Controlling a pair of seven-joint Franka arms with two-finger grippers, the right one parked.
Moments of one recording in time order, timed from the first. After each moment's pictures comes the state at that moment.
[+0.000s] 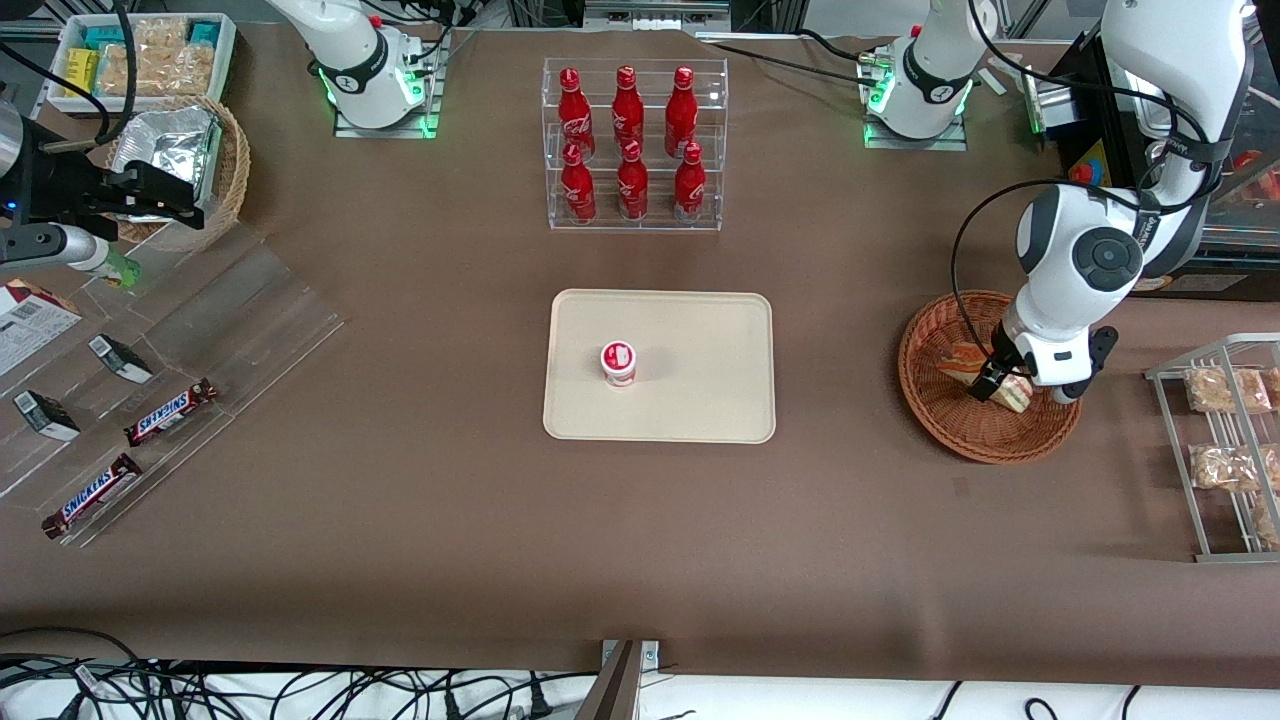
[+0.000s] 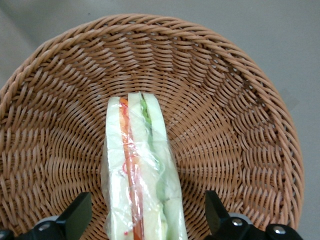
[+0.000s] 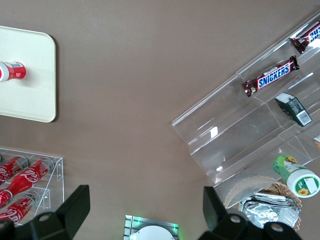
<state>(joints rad) 0.12 0.31 -0.09 -2.23 0.24 2.57 -1.10</state>
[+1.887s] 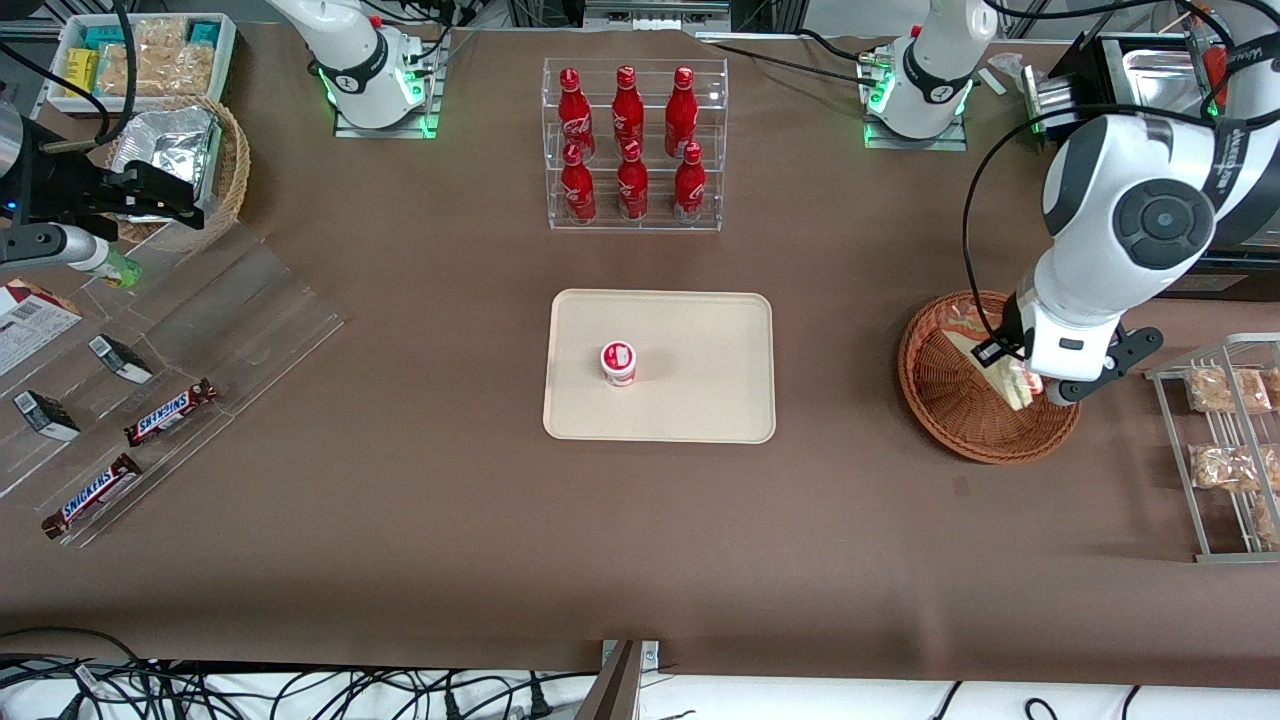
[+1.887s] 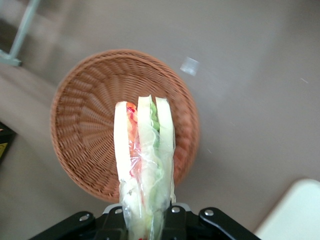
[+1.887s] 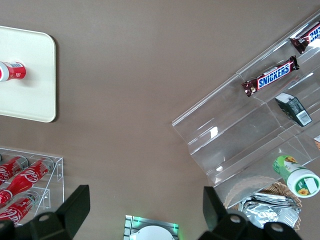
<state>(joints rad) 0.10 0.20 -0.27 -1.78 0.14 1.90 -0.76</state>
